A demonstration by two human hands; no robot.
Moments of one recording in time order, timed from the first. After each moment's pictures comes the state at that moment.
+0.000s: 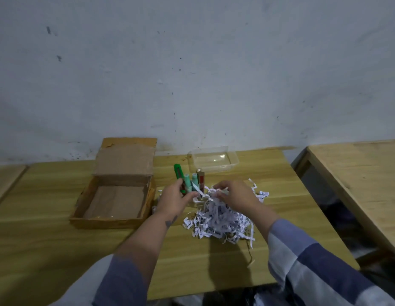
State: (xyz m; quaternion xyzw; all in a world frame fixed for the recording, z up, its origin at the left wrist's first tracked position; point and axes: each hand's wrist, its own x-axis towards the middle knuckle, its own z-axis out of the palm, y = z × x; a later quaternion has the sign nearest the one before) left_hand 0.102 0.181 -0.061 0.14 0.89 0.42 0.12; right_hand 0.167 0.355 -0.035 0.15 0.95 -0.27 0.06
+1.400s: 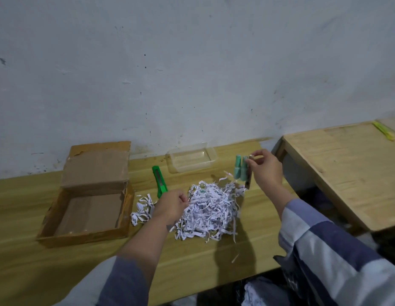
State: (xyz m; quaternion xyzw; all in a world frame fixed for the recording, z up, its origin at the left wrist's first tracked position) left_hand 0.109 0.220 -0.087 0.15 0.89 0.37 0.21; right_hand 0.190 0.455 -0.021 0.39 0.80 -0.40 -0.23
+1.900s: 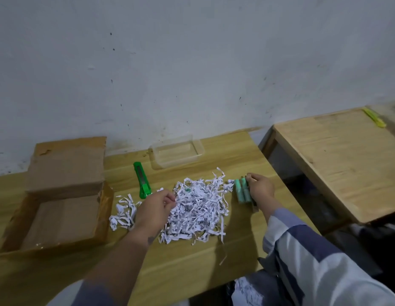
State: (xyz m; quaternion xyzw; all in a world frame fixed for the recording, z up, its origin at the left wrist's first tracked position) left_hand 0.110 0.225 -0.104 0.19 0.89 0.38 0.16; right_hand 0.200 0.495 -0.113 0.53 0.70 -0.46 -0.12
